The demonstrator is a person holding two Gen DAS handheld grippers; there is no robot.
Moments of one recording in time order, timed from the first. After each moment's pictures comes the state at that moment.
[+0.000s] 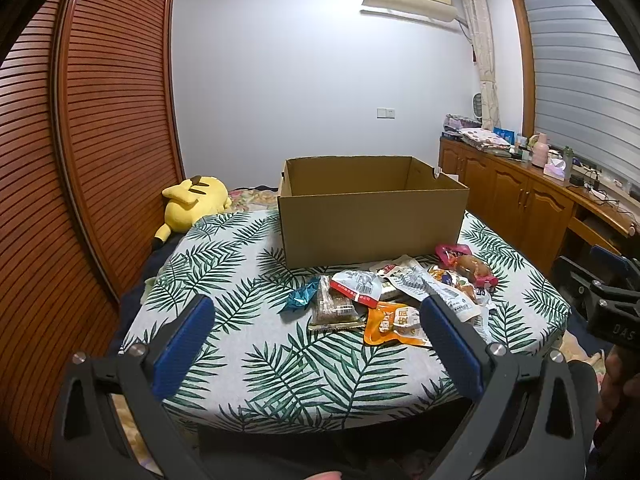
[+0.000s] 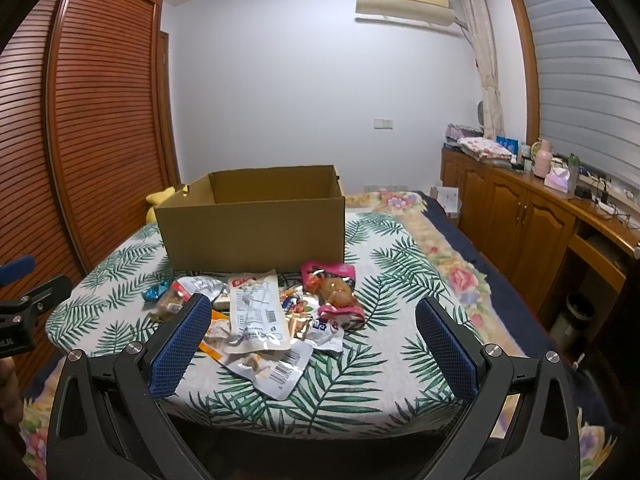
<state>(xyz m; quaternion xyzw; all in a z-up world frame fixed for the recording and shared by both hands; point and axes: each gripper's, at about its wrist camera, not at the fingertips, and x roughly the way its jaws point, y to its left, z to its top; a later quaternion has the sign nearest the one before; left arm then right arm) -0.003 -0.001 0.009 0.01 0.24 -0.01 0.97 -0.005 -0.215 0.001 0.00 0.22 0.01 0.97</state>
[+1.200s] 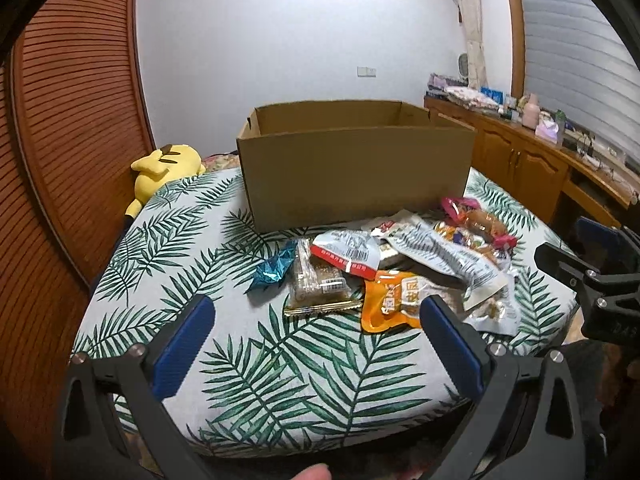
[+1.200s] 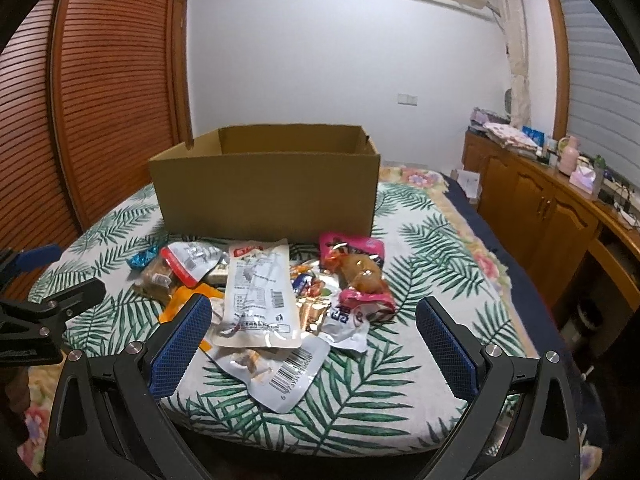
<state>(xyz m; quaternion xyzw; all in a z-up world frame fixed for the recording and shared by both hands) 0.061 -0.005 -0.053 0.03 0.31 -0.05 0.95 0.049 -0.203 -0.040 -0.03 0.28 0.05 0.96</state>
